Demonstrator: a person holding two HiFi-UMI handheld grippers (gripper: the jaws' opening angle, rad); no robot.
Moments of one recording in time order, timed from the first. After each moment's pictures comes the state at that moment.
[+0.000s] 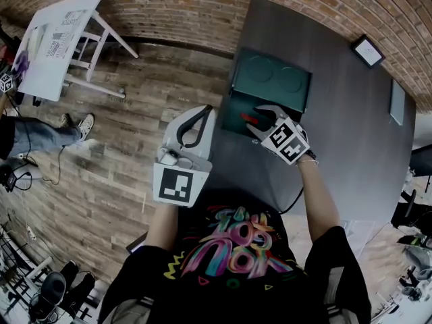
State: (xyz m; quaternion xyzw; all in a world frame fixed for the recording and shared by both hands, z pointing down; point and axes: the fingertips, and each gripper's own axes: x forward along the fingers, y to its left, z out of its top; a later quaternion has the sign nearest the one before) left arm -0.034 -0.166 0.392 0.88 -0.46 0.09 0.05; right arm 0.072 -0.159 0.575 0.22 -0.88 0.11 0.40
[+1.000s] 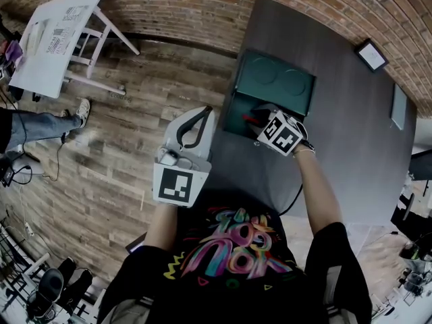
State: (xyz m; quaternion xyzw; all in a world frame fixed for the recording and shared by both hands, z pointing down) left arm -0.043 -0.171 0.402 0.88 -0.46 0.09 0.06; right arm 0.069 -0.164 0.617 0.16 -0.86 0.12 0.48
